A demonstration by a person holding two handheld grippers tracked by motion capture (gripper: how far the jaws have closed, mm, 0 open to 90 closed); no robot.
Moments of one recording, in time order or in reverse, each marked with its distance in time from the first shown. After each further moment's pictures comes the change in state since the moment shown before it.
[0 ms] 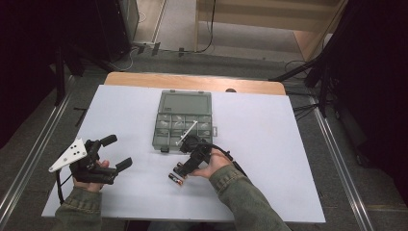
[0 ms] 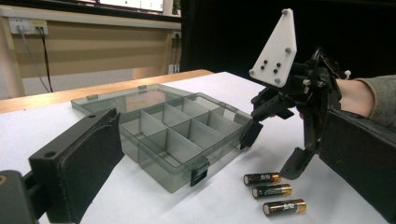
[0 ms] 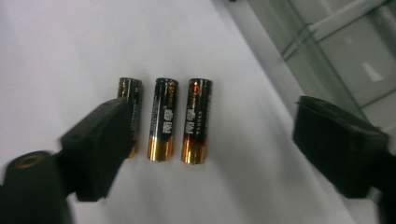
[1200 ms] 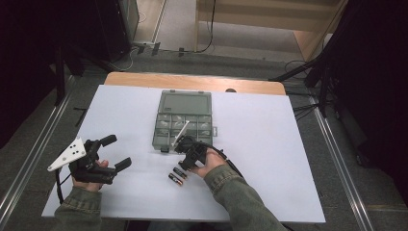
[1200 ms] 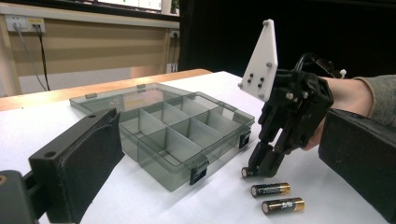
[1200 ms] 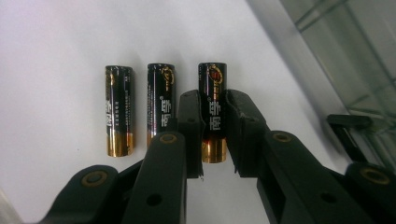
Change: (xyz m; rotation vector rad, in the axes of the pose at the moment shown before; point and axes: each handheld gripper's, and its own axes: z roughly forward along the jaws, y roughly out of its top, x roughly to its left) left arm 0.002 0.000 -0.002 0.002 -0.007 -0.005; right arm 0.003 0.011 0.008 0.149 -0.020 0.078
